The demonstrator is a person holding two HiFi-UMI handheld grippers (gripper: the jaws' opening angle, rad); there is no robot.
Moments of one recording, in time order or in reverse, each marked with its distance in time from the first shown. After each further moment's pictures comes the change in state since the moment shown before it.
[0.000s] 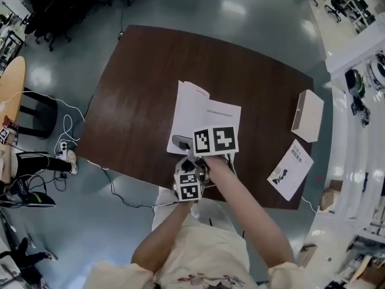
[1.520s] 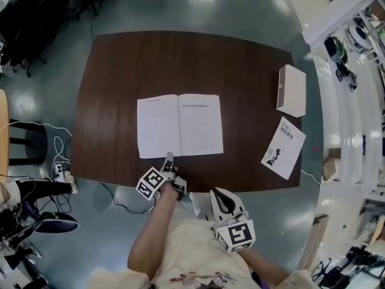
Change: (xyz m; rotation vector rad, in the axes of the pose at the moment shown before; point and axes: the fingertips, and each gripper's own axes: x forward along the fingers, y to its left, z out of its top) left arm 0.006 0.060 -0.015 -0.965 -0.080 -0.242; right arm -0.155 -0.017 -0.161 -0.325 -0.584 -0.275
